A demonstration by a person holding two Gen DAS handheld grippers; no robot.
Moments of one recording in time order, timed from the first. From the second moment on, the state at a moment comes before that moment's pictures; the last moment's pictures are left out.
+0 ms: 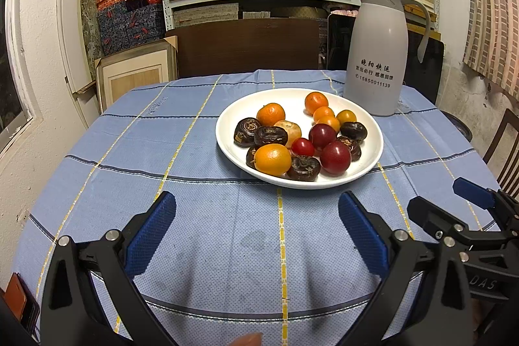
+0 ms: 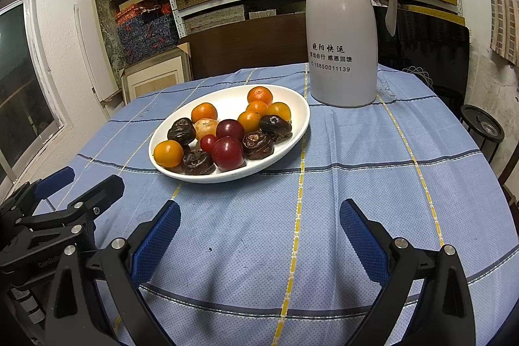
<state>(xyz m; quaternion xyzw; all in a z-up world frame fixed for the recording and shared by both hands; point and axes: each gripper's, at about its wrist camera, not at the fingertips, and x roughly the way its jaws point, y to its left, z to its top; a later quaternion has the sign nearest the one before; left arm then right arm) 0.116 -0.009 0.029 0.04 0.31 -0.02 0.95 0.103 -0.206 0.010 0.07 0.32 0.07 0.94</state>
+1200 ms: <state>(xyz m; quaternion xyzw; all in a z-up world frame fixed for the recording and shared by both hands) 0.116 -0.010 0.025 0.04 0.31 -0.02 0.95 0.103 -0.205 0.009 0.07 0.33 0.07 0.94</state>
